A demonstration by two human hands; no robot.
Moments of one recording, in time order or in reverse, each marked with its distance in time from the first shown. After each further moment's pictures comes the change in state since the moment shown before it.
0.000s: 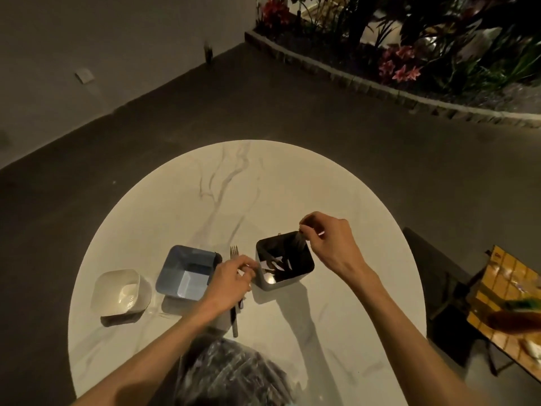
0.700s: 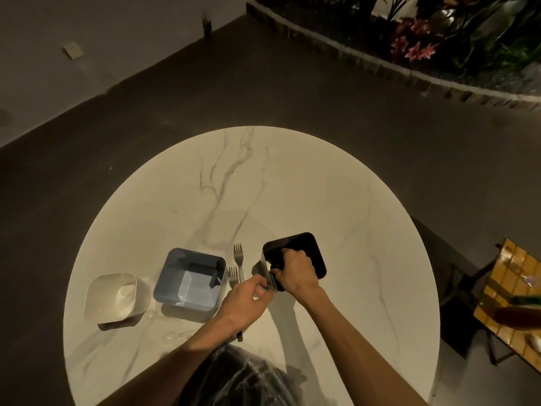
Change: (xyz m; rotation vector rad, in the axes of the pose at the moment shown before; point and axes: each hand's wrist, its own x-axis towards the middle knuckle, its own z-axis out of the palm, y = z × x) left_hand 0.021 -0.044 0.033 0.134 -0.180 -0.100; right_hand 0.016 0.017 0.128 -0.261 -0.326 0.309
